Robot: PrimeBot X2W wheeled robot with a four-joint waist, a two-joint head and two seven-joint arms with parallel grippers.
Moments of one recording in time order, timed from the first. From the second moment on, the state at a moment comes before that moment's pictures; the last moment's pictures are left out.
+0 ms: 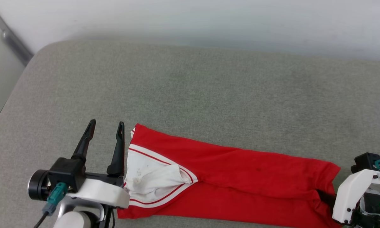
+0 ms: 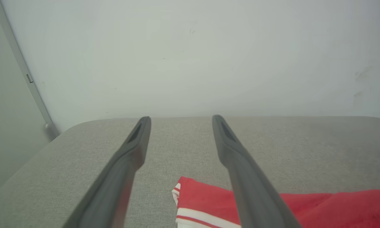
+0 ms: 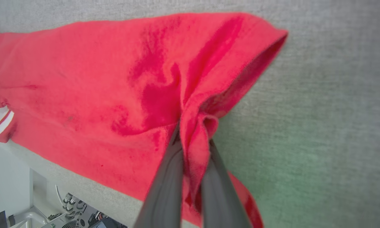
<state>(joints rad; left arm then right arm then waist) -0.12 0.38 -0.33 -0.10 -0.41 0.20 -0.19 -0.12 -0.28 -0.03 0.26 0.65 0.13 0.77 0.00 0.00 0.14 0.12</state>
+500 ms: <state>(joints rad) -0.02 0.40 -0.32 -0.12 -0.42 0.25 -0.19 -0.10 -0.35 -0.15 0.25 0.63 0.13 0.78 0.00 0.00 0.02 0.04</state>
